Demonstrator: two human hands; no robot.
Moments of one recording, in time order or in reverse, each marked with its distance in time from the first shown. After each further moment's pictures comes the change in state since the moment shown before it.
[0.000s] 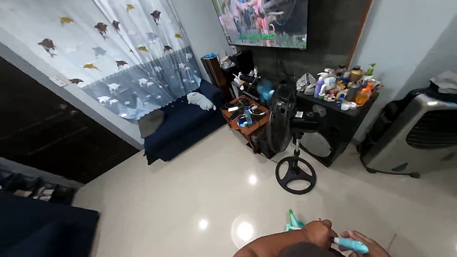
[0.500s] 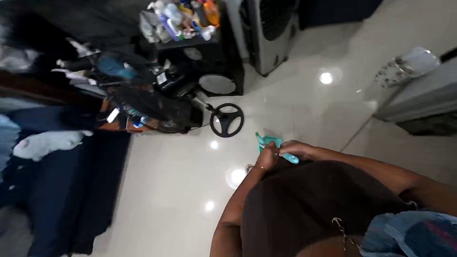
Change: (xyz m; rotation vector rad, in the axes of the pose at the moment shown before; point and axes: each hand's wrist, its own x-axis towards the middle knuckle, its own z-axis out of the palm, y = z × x) left_hand 0.081 0.065 0.056 -0.023 -0.181 0.098; right_hand -0.045 0.045 -0.062 0.165 0.132 0.220
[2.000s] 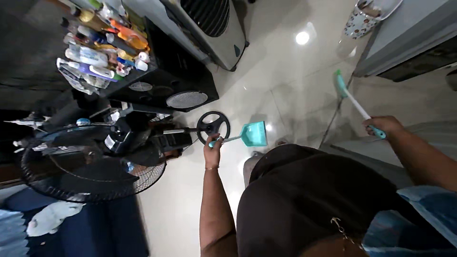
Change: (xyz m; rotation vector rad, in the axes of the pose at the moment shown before) left_hand 0.096 -0.013 -0.113 -0.405 0.502 -0.339; right_hand -0.081 0.257 -0.277 0.624 0.849 0.415
